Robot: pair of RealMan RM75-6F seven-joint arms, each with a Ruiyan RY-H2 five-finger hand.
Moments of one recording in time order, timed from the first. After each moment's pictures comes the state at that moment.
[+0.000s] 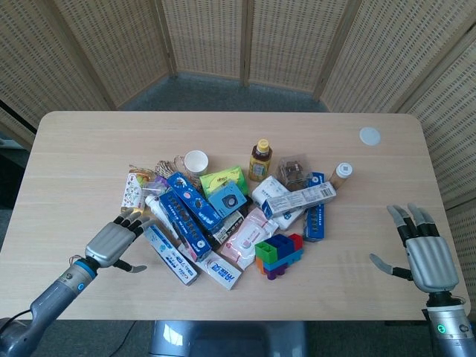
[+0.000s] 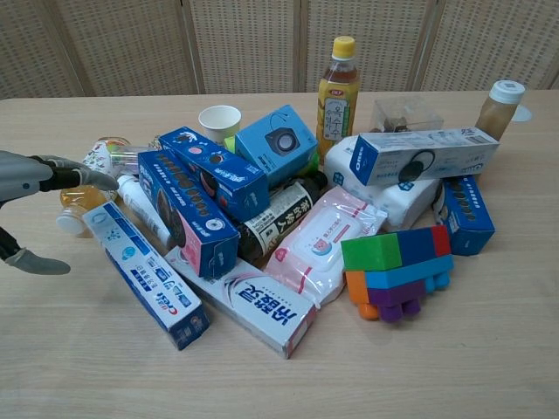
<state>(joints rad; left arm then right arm) -0.51 -1.24 -0.01 -1.64 1.42 0.86 0.27 0.14 -1.10 0.06 -1.69 -1.55 1.47 -0.15</state>
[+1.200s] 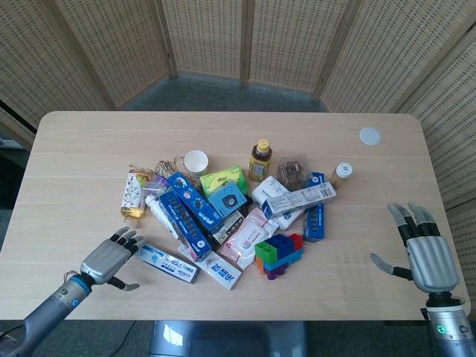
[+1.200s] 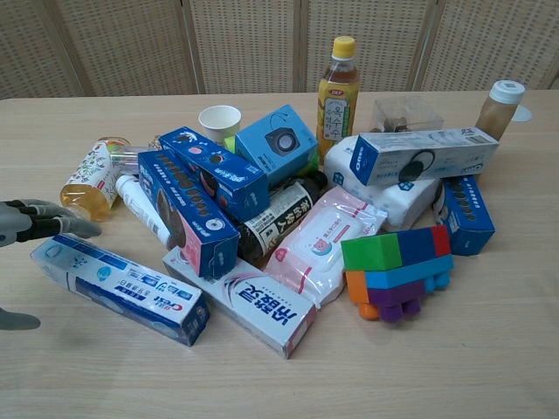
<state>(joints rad) -0.49 -1.23 0.12 -1.64 1.45 0.91 0.27 0.13 -1.11 0.08 -1.70 -1.56 1.49 -0.14</state>
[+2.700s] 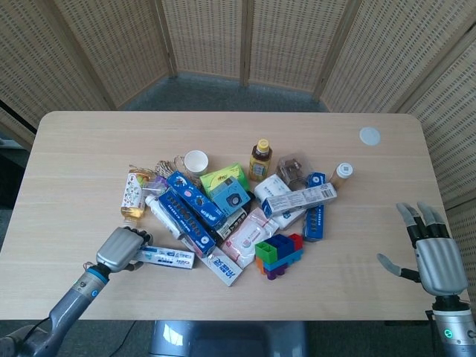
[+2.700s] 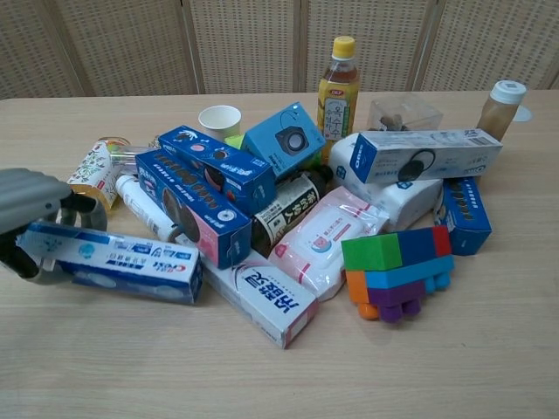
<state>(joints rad) -0.48 -1.42 0.05 -1.50 1.44 1.06 0.28 0.11 -1.10 0.08 -1.70 -1.58 1.54 -0.10</state>
